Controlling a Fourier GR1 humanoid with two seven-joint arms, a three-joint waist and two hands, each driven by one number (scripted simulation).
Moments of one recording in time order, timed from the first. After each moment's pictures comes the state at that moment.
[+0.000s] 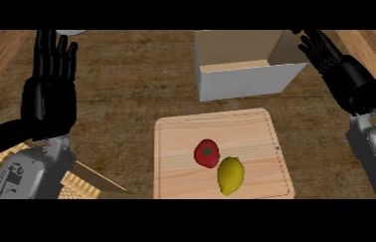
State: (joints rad) left arm -0.31 0.29 -0.12 -1.67 0.33 0.43 -0.11; right arm -0.42 -0.50 0.08 -1.45 -0.30 0.09 0.07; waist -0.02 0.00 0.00
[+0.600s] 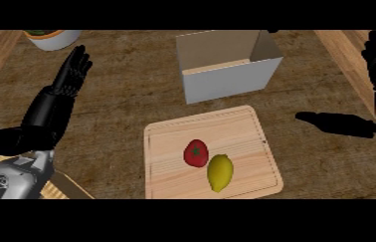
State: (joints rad) left arm -0.24 0.49 -0.23 -1.68 0.21 0.22 -0.01; right arm -0.21 -0.58 0.08 -1.79 0.09 -0.33 0.26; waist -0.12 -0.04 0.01
